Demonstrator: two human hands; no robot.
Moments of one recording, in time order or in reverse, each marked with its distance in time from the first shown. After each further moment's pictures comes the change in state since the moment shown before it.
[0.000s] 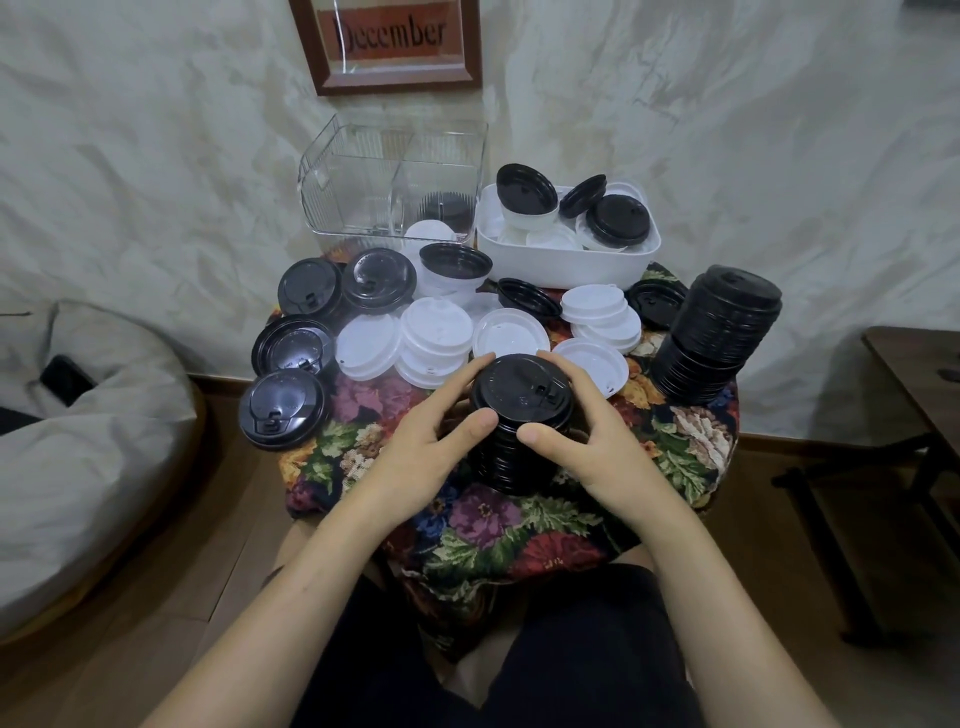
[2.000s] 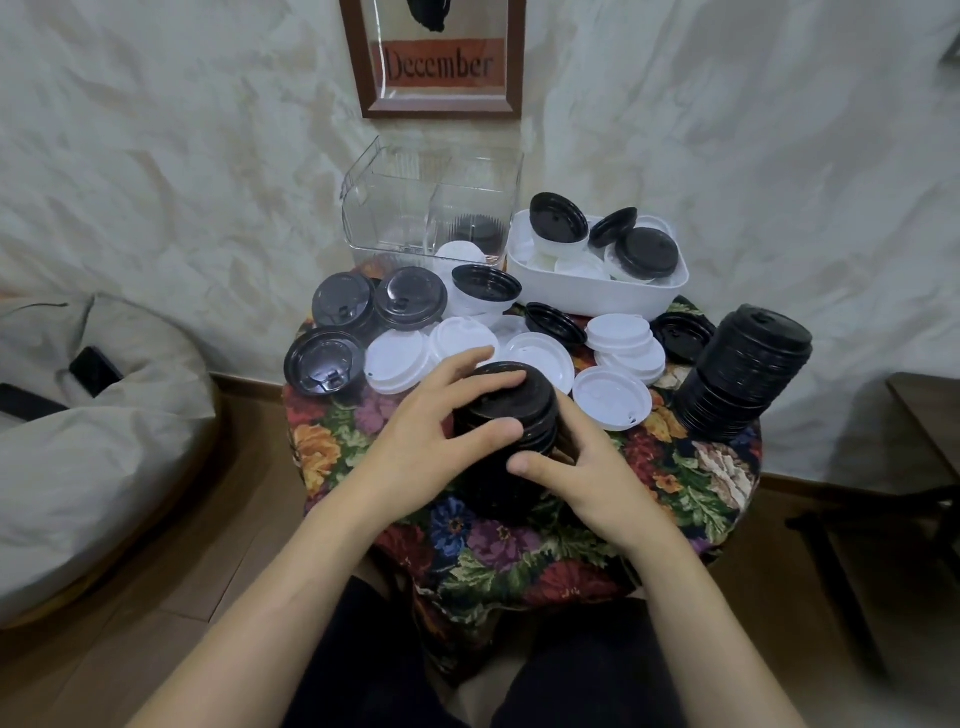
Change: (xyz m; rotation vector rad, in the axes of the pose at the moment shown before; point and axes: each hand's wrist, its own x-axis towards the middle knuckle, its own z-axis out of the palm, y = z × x) left_hand 0.001 0.029 -0.028 0.294 0.112 0.108; right_hand 0.014 -0.007 0.022 0.033 -0.108 -0.058
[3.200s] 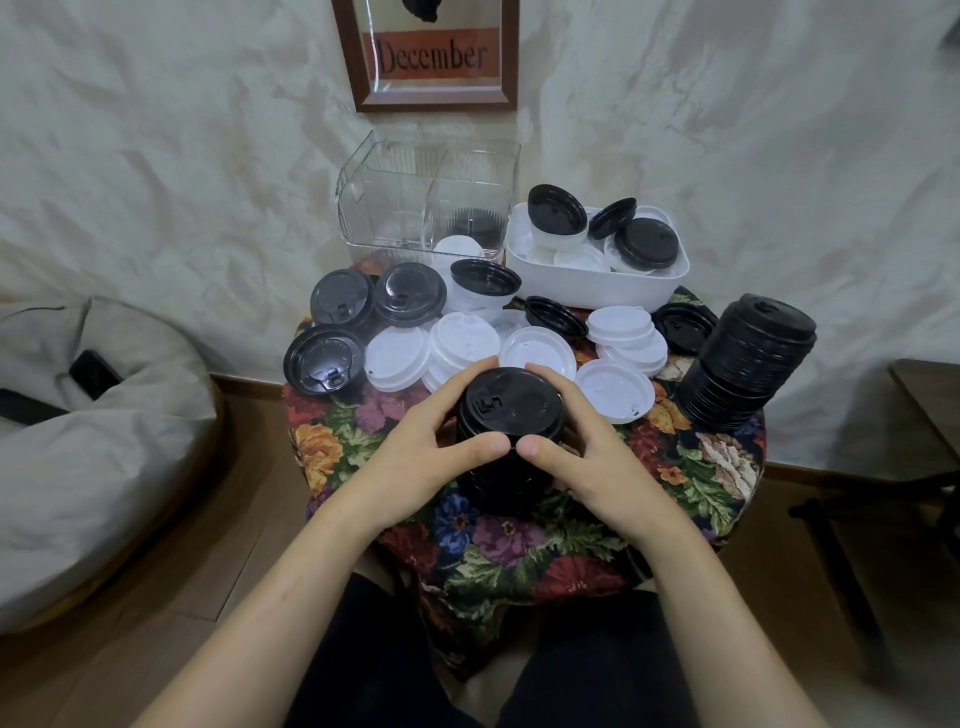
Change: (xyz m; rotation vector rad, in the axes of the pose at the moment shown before) left_hand -0.011 -0.009 -0.001 -0.242 -0.131 -0.131; right_hand 0.001 -0.001 -0.004 -0.004 -0.025 0.021
